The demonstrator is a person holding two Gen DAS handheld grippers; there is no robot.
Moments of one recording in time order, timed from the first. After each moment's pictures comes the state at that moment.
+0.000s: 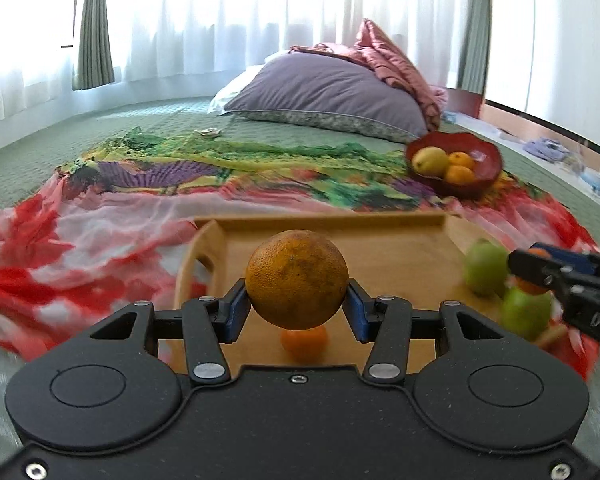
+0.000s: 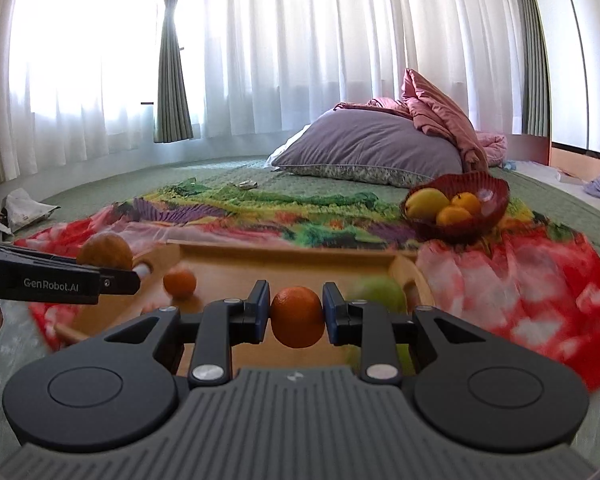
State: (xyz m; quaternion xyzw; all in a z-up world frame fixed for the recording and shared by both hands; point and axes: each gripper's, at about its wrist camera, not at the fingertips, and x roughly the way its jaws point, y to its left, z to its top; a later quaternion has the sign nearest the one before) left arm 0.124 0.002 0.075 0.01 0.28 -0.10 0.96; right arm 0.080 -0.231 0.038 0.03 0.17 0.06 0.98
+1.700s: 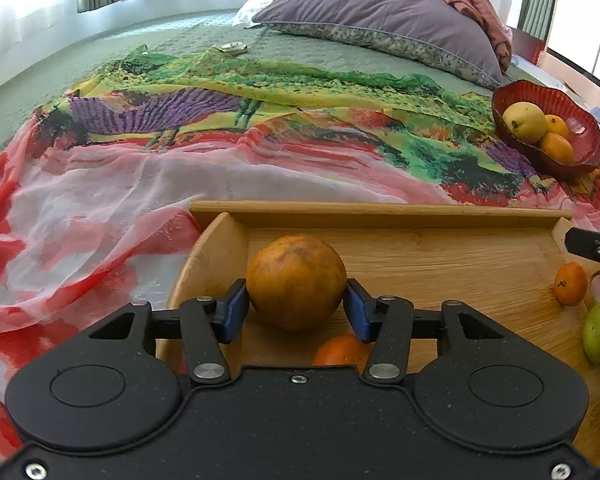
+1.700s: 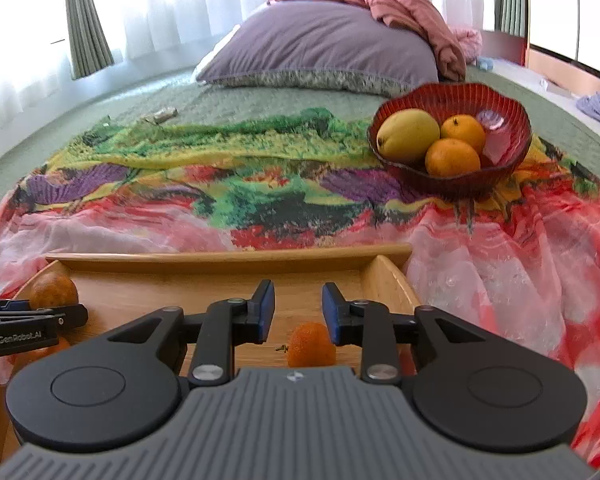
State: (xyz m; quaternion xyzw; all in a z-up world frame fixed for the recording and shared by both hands) left arm 0.296 -0.001 0.021 0.01 0.40 -0.05 0.91; right arm 0.265 -0.257 0.023 0.07 0.34 -0.01 0.94
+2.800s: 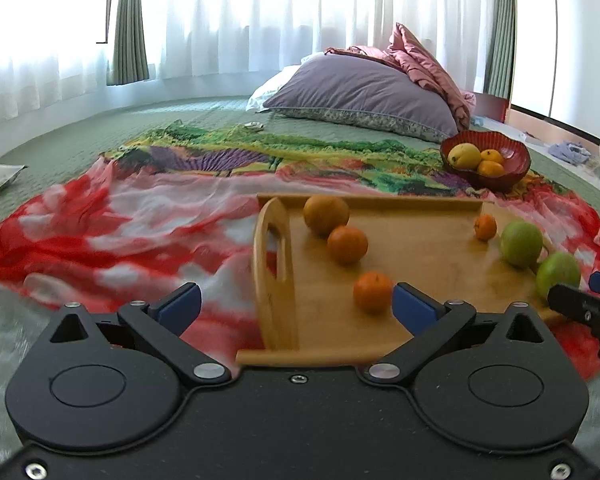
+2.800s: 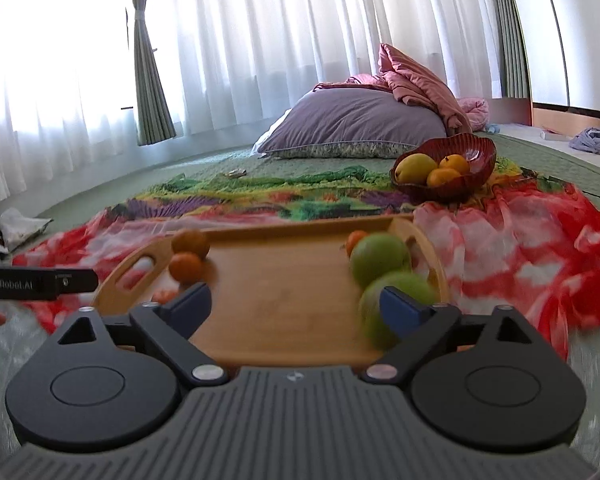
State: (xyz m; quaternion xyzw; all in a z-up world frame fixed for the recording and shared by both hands) left arm 0.072 0.055 0.053 0.01 0.27 -0.06 0.96; right arm 0.052 -0.221 0.015 0.08 0.20 0.04 0.98
